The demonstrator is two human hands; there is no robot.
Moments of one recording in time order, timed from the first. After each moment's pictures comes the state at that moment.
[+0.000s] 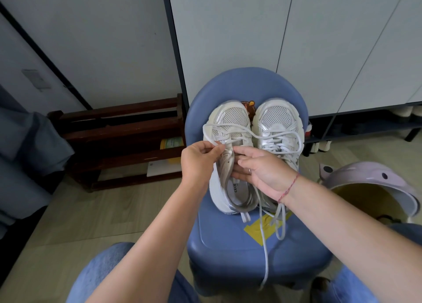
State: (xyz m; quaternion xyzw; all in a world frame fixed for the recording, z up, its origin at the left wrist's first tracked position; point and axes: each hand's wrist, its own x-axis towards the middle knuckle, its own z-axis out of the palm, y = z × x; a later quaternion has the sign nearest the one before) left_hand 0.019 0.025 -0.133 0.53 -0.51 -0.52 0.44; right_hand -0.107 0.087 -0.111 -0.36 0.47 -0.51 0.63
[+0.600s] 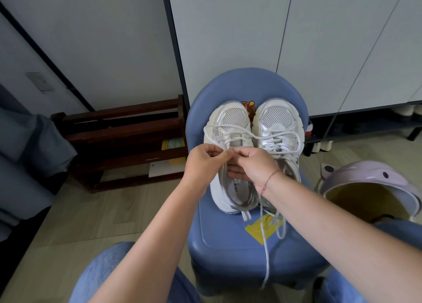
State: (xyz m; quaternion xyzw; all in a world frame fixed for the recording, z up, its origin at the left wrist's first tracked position) left_hand 0.022 0.028 -0.130 0.52 -0.59 -0.51 0.35; right_hand -0.090 0.073 -0.118 -0.31 0.56 -0.53 0.56
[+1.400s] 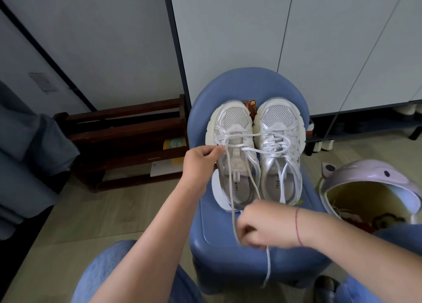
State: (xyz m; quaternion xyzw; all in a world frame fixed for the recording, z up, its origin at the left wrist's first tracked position) left_hand 0.026 0.025 -0.137 0.52 -0.50 -0.57 0.40; right_hand -0.098 0.145 -0.113 -0.77 0.53 0.08 0.35
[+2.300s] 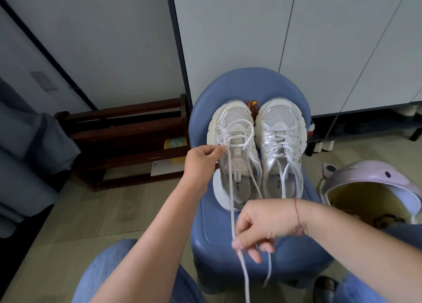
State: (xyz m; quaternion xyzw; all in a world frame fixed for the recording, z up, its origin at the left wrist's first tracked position) left_hand 0.027 0.026 -0.135 0.51 -0.49 -0.58 0.40; right_hand -0.100 0.138 -0.109 -0.61 0.48 0.01 0.64
